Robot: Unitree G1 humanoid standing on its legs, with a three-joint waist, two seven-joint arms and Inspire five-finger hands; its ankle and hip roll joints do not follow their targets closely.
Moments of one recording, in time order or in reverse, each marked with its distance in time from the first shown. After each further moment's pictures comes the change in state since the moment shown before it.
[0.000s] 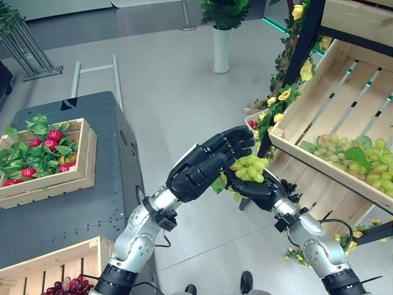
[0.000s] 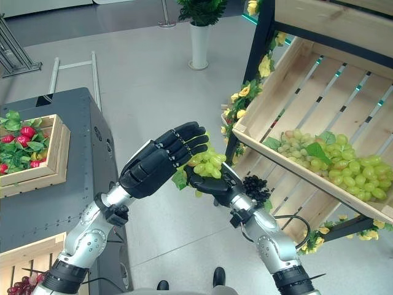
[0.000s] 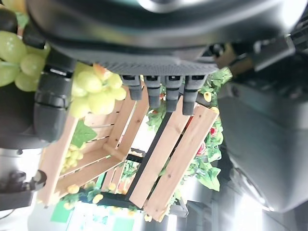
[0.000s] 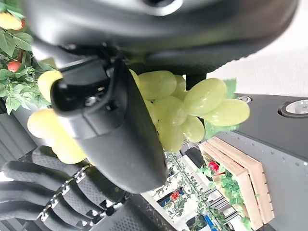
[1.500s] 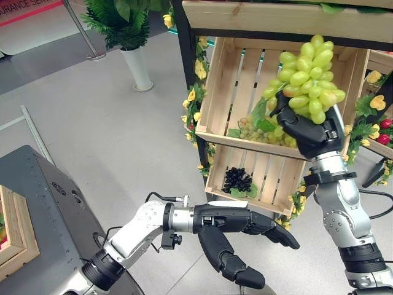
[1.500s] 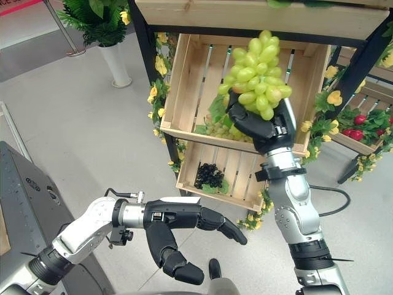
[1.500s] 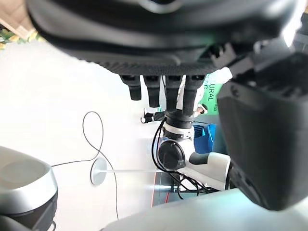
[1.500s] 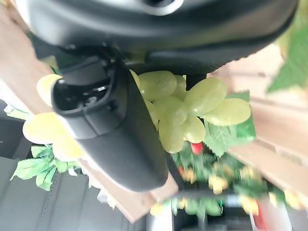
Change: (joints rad) left arm -0.146 0.265 -0.339 -0.041 0.327 -0.060 -0.290; right arm -0.228 -0.152 -0.193 -0.112 -0.076 -0.278 -0.377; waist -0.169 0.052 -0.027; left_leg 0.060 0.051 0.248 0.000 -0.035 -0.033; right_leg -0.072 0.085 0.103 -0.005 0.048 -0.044
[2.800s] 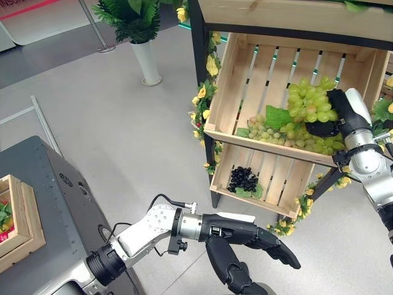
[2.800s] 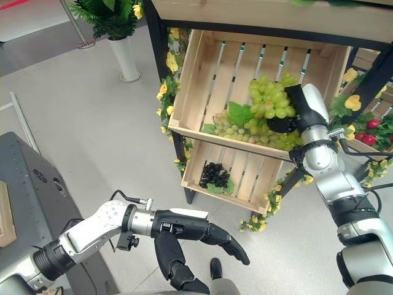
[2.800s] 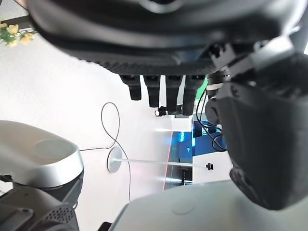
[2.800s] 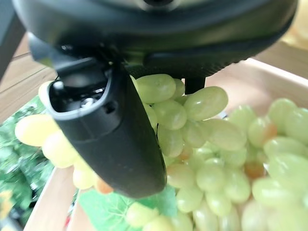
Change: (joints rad) left arm -0.089 0.060 -0.189 0.029 0.013 -0.016 0.063; right arm -0.362 -0.401 0.326 0.642 -0.626 0.079 -0.211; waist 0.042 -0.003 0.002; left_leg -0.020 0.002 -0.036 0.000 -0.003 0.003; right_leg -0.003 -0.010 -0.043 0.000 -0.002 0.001
